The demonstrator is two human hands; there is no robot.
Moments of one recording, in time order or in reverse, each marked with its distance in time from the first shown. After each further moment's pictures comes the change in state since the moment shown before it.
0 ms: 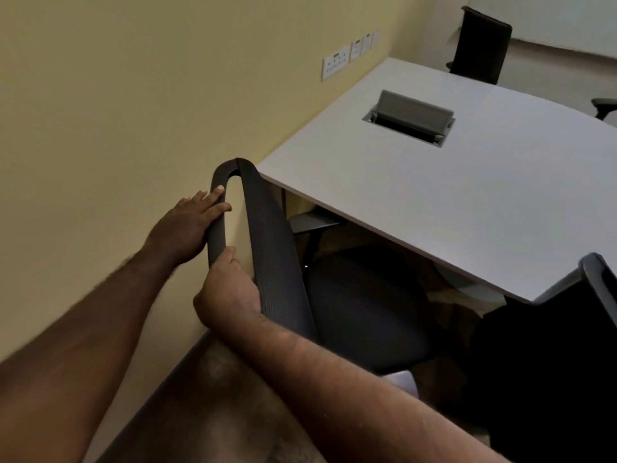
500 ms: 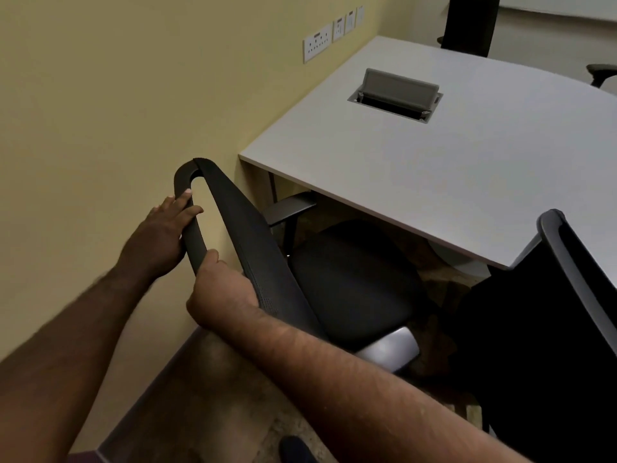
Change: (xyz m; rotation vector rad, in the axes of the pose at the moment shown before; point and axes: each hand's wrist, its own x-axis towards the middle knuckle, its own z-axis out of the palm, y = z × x) left_hand -0.065 0.056 -0.006 -0.129 0.027 -0.118; right_hand -0.061 0.043 -0.021 -0.032 -0.082 -0.104
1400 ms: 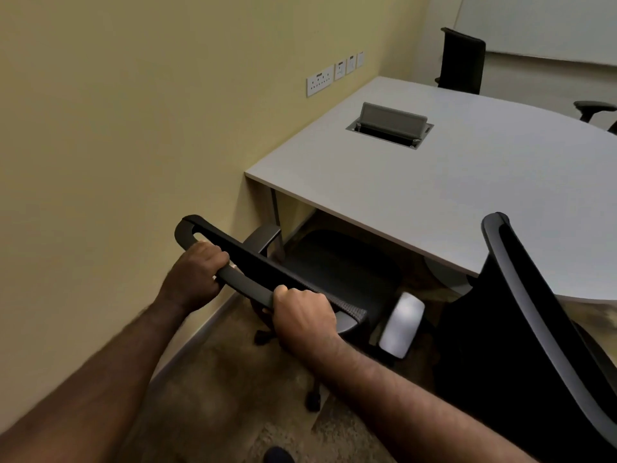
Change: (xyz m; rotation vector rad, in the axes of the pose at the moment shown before) left_hand -0.089 0.122 0.009 0.043 0.190 0.241; right_hand -0.143 0.122 -0.068 -0.419 0.164 -0.148
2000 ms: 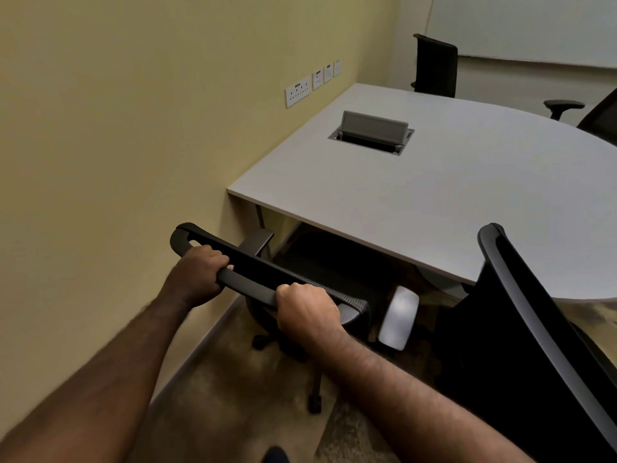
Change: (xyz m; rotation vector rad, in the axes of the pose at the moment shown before) left_hand 0.077 -0.028 0.021 0.003 -0.145 -0.025; right_hand 0.061 0.027 -0.018 0.024 -0.011 0.053
